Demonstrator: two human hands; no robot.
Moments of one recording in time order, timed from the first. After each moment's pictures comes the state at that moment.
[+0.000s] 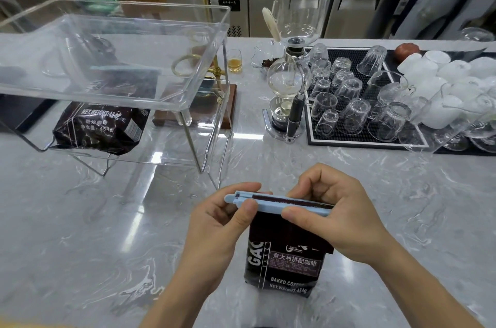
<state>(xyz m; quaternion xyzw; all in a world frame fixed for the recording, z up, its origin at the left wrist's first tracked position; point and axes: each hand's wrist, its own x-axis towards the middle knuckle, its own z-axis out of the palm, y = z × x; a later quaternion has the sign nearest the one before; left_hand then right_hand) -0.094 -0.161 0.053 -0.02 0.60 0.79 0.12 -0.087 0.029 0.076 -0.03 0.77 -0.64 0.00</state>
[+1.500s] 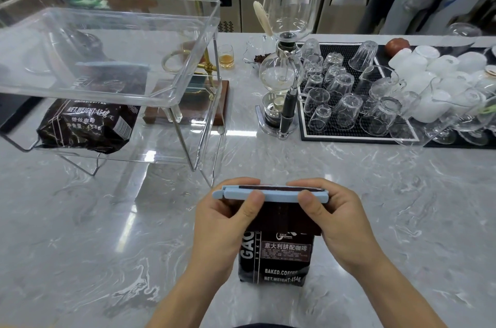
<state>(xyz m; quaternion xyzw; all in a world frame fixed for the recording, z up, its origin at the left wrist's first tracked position) -0.096 -0.144 0.046 -0.05 0.59 0.80 0.09 -0.071 0.029 0.047 0.09 0.68 -0.73 -0.01</state>
